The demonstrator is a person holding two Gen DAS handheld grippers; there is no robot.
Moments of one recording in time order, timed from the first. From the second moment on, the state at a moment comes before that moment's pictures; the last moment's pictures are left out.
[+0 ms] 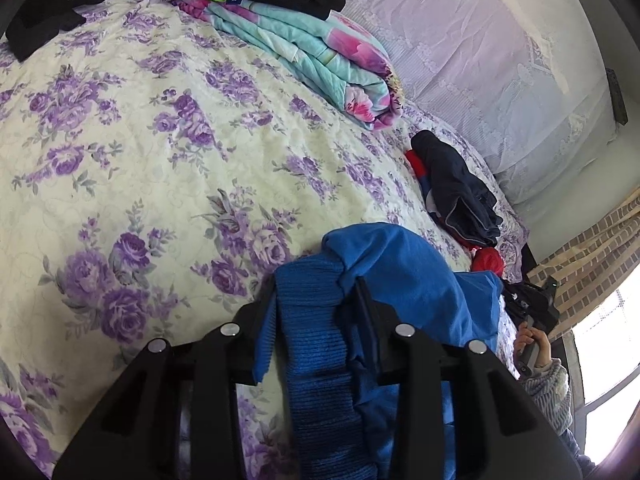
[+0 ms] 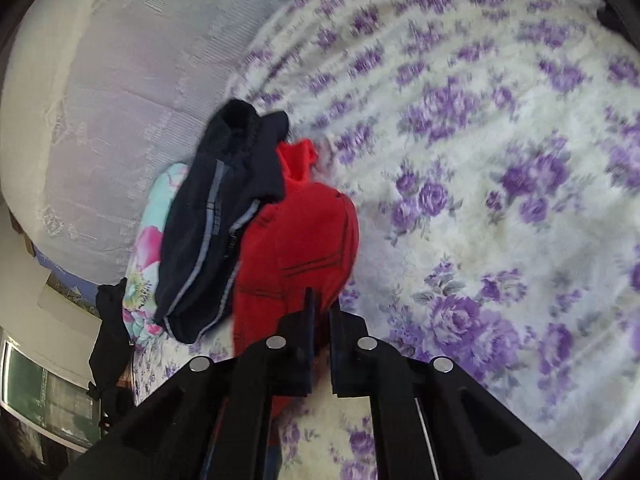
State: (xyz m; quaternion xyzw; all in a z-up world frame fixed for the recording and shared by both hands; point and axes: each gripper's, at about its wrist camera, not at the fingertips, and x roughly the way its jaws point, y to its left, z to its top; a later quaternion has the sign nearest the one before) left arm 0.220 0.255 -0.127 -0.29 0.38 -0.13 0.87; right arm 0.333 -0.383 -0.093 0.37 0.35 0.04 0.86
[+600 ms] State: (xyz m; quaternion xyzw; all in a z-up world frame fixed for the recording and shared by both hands) left arm 0.172 0.224 -0.043 -0.22 0.28 -0.15 0.92; right arm 0.091 -0.436 0.035 0.27 0.22 0.02 0.94
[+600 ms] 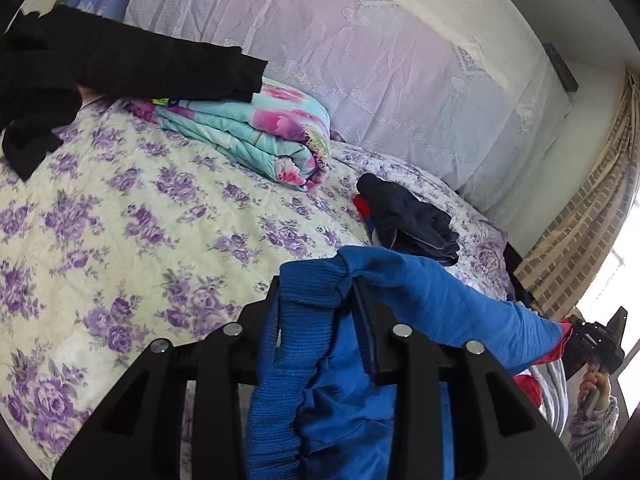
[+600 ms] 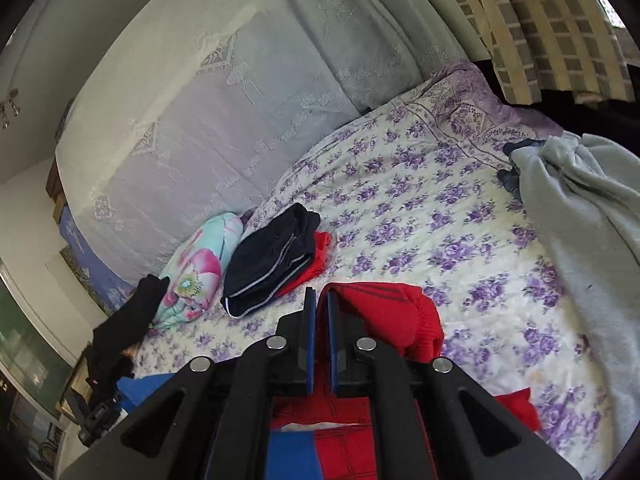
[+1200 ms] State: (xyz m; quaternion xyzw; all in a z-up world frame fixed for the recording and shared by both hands) left arm 0.236 0.231 -0.100 -0.26 0.38 -0.10 0.88; right arm 0.209 -0.488 -0.070 0.28 0.38 -0.05 0.88
